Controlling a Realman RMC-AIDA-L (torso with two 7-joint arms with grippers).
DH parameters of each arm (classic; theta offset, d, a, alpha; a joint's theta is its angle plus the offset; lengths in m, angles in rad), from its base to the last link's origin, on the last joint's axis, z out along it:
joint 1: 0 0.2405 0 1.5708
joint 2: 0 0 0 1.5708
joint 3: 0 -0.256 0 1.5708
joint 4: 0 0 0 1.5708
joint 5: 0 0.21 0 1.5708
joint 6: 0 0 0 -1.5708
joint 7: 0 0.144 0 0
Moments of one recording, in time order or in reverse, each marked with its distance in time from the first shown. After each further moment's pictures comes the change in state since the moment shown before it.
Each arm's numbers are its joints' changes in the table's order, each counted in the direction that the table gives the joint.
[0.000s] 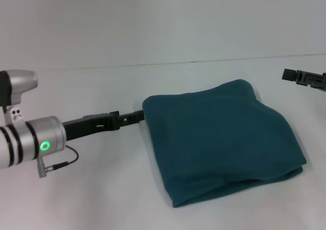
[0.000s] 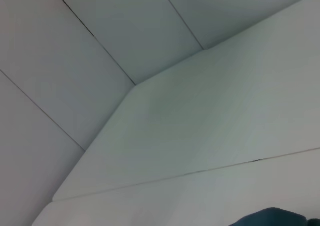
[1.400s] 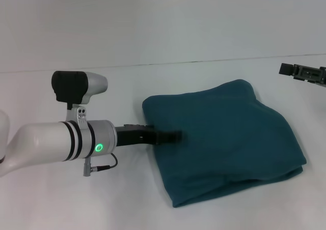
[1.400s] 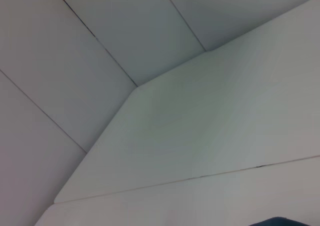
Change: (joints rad) left arm -0.176 0.035 -0.245 -0.166 -0.019 0.240 -0.016; right arm 0.021 0.004 0.005 -0.002 -0.003 -0.010 0.018
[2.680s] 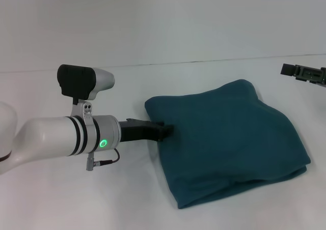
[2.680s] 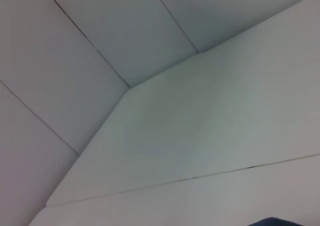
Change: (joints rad) left arm -0.014 -0.001 -0.064 0.009 -0.039 0.049 0.021; right arm -0.004 -0.003 0.000 0.000 -0.001 -0.023 0.000
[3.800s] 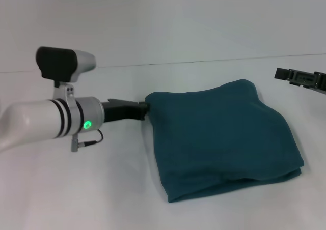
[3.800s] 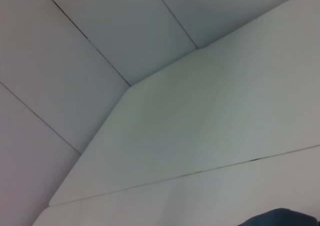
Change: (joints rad) left arm 0.005 -0.038 0.029 0.049 0.011 0.053 -0.008; right arm 0.000 -0.020 0.003 0.014 0.000 -0.014 0.000
